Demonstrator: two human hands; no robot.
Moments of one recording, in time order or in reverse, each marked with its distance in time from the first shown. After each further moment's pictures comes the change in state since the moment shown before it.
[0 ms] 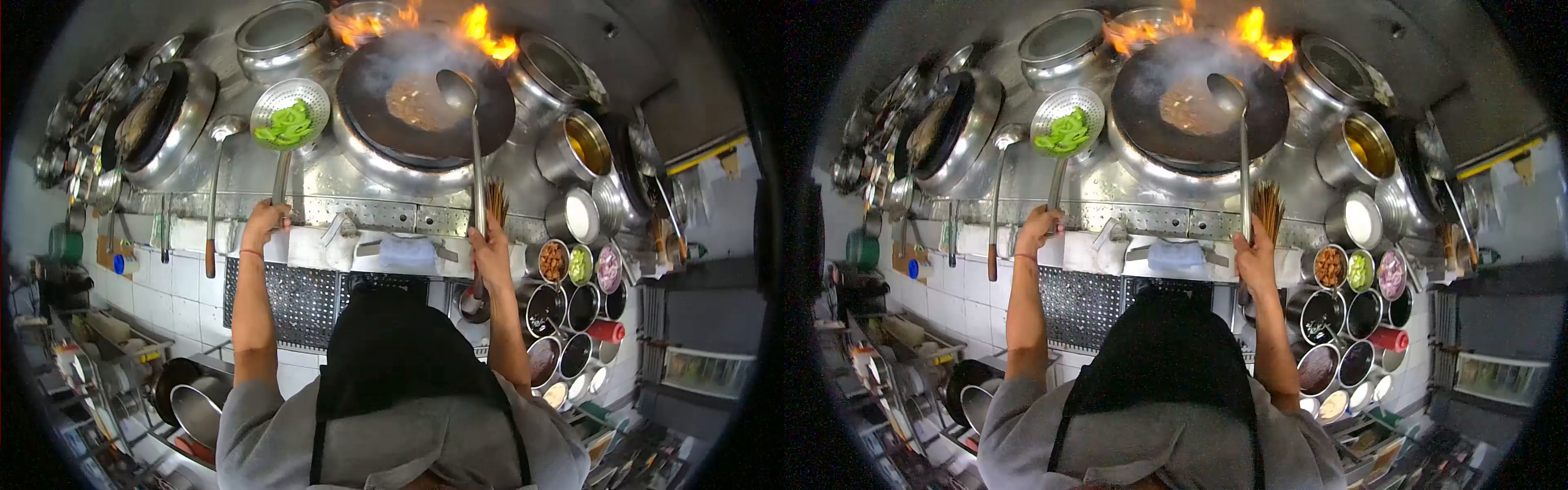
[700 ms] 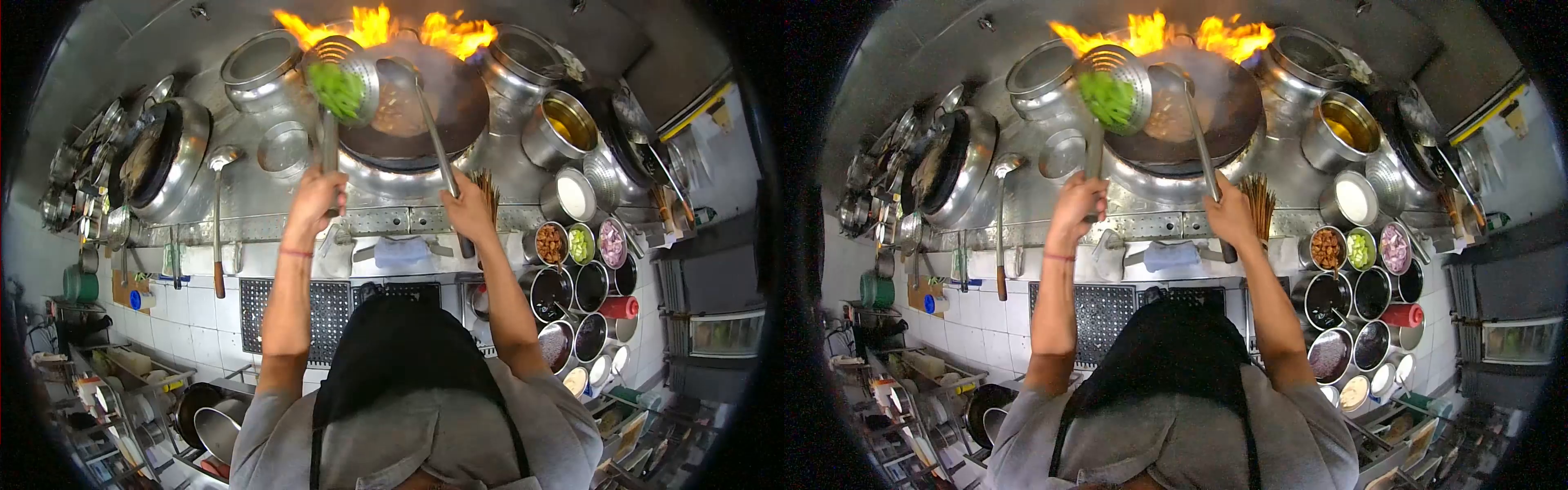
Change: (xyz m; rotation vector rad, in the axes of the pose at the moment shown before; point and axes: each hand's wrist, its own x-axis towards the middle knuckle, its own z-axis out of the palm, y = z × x) left_hand -0.111 0.213 0.076 -0.619 -0.284 0.147; right_hand 0.031 -0.060 0.015 -0.557 -0.057 -0.050
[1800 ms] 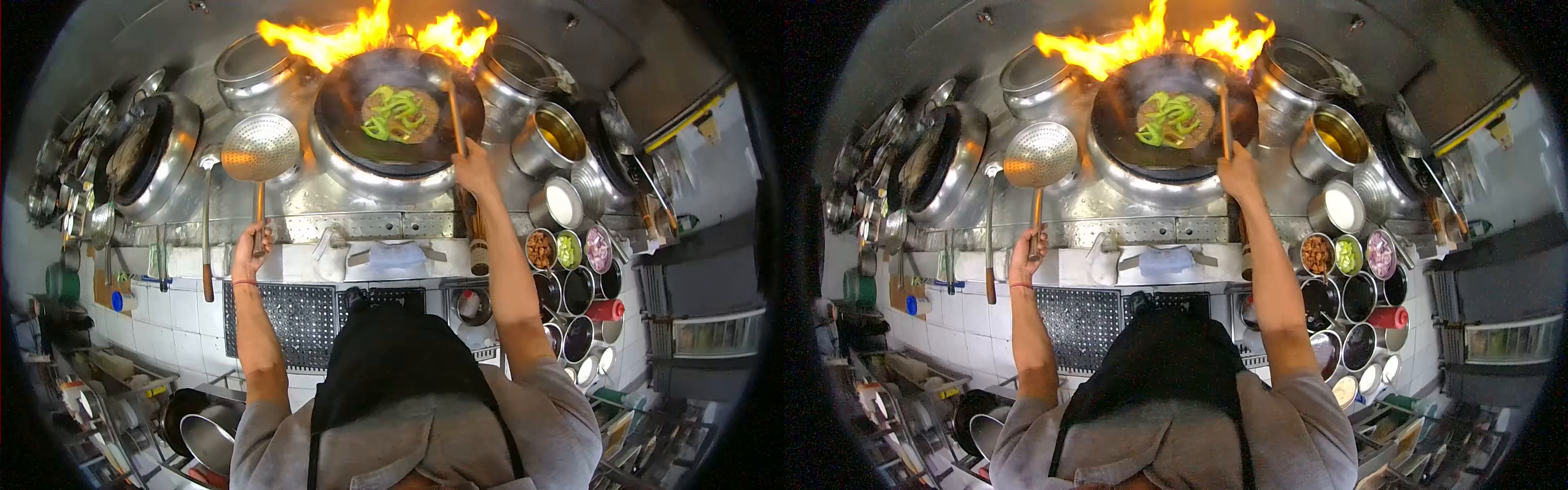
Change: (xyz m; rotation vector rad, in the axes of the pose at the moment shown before) left_hand 0.026 -0.132 -0.232 -0.547 0.020 -0.308; right_hand 0.108 0.034 -0.012 -0.092 0.327 -0.198
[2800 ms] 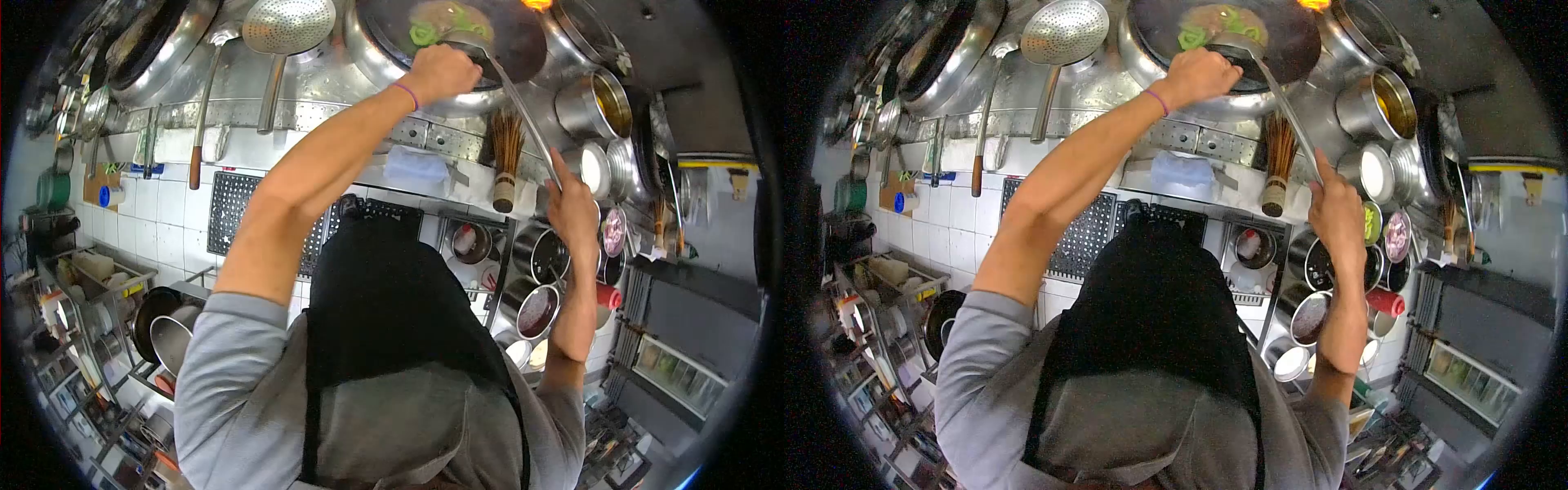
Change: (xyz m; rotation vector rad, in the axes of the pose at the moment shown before) left_hand 0.047 -0.091 0.326 1.780 -0.142 0.953; right_hand -0.141 -0.053 -0.137 -0.702 -0.336 -0.086
